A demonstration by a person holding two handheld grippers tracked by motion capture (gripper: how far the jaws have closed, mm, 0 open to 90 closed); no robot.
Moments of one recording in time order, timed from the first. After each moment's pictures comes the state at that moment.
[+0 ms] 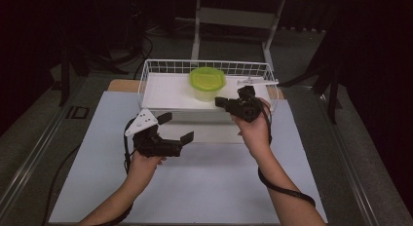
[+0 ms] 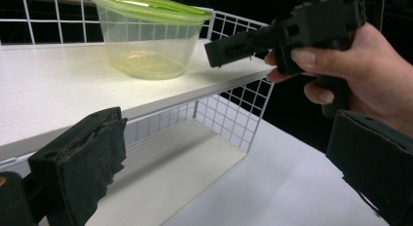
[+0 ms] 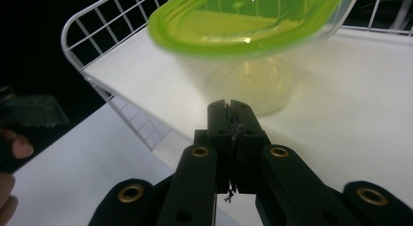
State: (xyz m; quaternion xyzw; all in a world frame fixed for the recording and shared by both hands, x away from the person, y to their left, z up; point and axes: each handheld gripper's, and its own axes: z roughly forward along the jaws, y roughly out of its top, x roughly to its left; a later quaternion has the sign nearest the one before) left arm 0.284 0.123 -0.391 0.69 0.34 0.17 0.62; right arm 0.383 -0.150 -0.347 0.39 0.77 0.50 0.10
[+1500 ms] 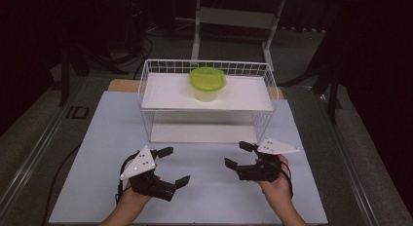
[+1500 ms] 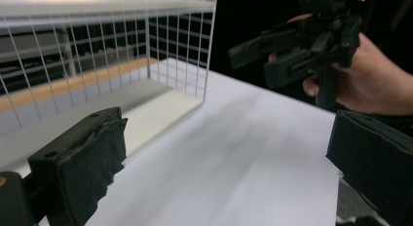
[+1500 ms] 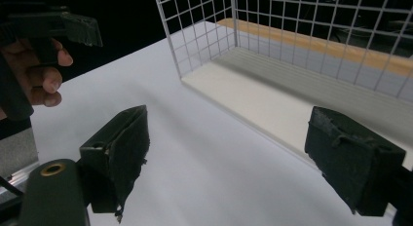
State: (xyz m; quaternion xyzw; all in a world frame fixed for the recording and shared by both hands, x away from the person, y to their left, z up) left arm 0.222 0.128 -0.451 0.74 0.26 0.14 0.61; right arm 0.275 -0.214 -0.438 0.31 0.77 0.54 0.11
